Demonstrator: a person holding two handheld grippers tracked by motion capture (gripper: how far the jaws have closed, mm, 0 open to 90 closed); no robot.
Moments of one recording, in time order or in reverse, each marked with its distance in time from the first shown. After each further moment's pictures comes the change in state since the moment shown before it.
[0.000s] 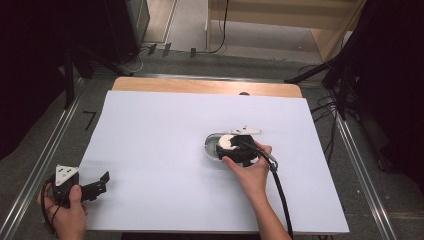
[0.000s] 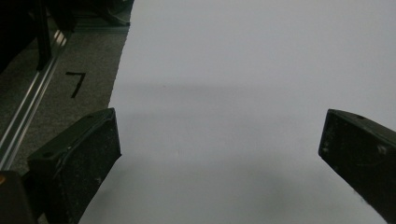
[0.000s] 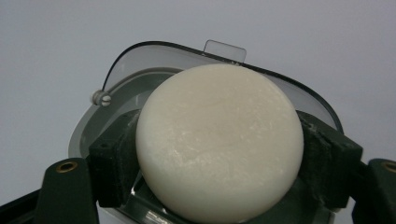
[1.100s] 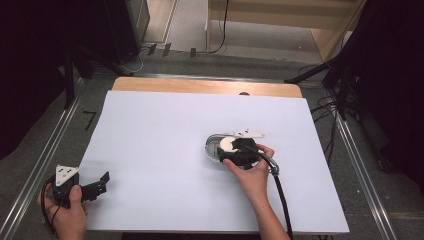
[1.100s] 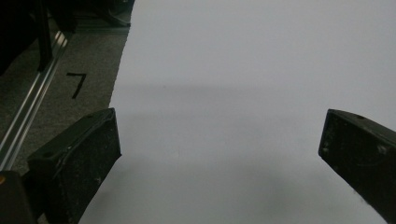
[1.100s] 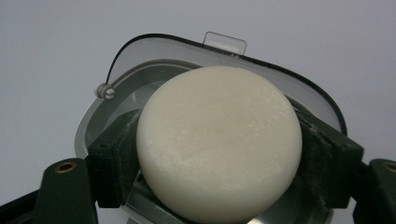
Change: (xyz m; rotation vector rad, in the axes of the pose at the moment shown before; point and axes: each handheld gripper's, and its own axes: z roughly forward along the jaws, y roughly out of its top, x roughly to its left) left arm 0.000 0.000 0.000 -0.002 0.000 0.000; right arm -0.001 -0.008 -0.005 -0.017 0.003 0.027
